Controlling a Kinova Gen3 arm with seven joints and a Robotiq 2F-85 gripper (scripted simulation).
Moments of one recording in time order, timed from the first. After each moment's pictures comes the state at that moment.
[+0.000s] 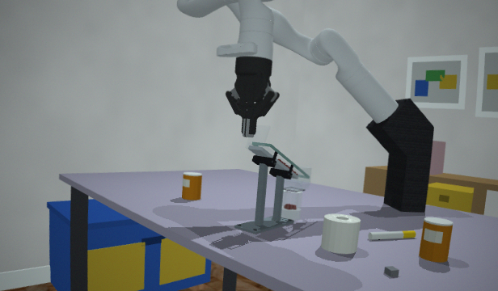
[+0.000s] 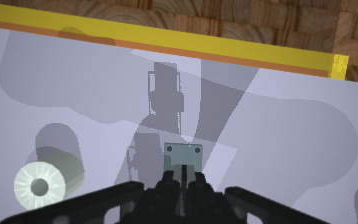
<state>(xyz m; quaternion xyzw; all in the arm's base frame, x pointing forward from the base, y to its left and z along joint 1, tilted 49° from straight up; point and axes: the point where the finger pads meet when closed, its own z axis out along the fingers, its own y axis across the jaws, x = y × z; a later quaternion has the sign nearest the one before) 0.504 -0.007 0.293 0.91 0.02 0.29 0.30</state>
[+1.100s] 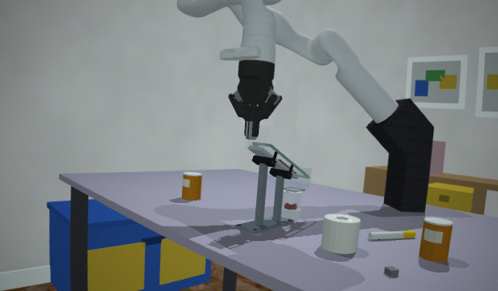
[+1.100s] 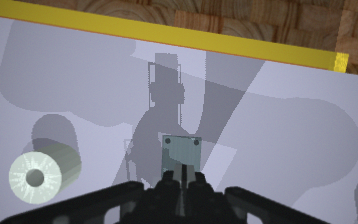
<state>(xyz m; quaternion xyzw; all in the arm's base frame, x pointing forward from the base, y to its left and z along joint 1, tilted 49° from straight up) 0.496 -0.014 0.285 0.91 0.02 0.29 0.30</state>
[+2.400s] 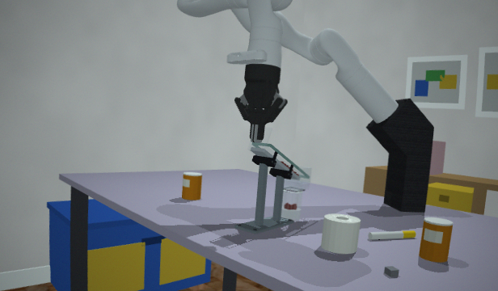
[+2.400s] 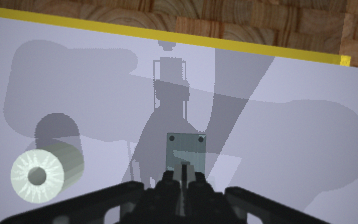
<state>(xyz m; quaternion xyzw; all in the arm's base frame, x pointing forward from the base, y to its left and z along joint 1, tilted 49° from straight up) 0.488 -0.016 0.272 0.91 0.02 0.31 0.29</state>
